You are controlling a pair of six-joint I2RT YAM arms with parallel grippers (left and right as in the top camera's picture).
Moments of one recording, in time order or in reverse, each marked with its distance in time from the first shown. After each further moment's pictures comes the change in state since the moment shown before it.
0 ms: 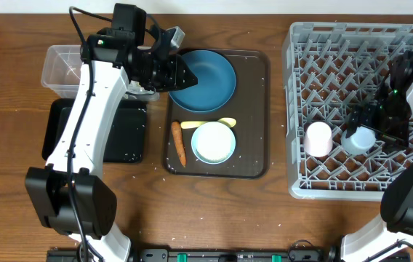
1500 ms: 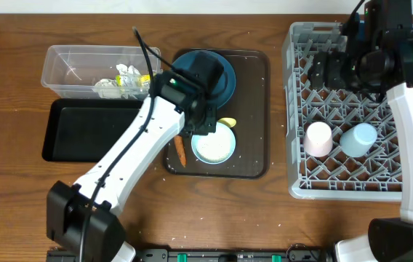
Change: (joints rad) left arm -0.391 -0.108 -0.220 -0.082 -0.707 -0.403; right arm 0.357 -0.174 0.330 0.120 -0.115 0.011
